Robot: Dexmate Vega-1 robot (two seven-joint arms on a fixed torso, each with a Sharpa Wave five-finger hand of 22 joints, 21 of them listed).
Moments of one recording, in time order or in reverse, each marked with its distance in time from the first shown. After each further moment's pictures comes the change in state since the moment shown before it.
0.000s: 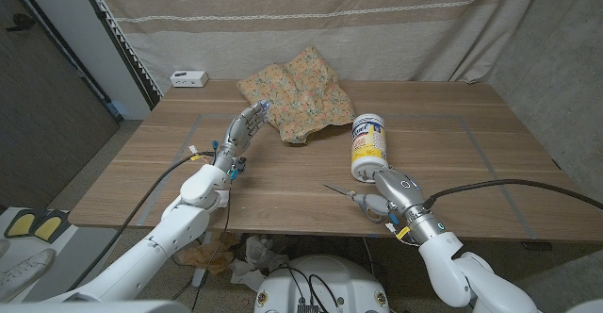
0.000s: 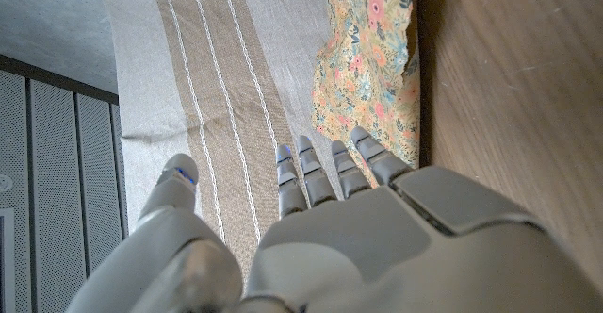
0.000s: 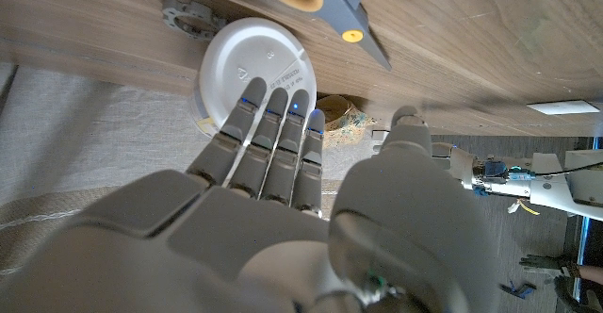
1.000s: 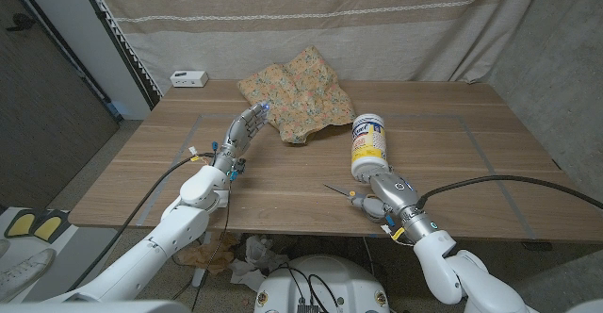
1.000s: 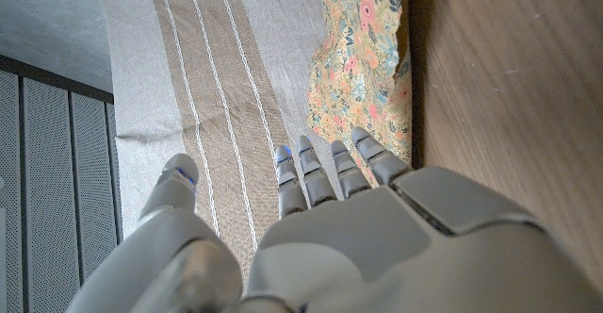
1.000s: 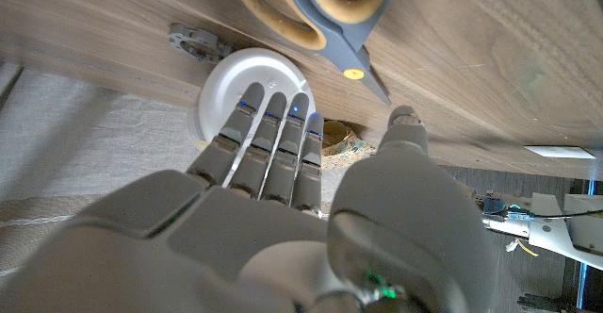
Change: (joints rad) left arm 0.001 0.000 0.000 0.009 -0.005 0.002 -0.007; left_hand 0.000 0.000 0.000 0.000 0.000 0.000 0.000 0.000 0.000 0.000 0.000 0.000 0.000 0.000 0.000 0.000 0.000 0.000 0.000 0.000 0.000; right arm 0.071 -0.013 -0.092 0.012 -0.062 -0.101 0.078; right_hand 0.011 0.011 0.012 0.012 -0.015 -0.023 -0.049 -0.008 0.005 -0.034 -0.034 -0.008 0.015 -0.036 0.000 -0.022 0.000 -0.039 0.017 -0.008 0.000
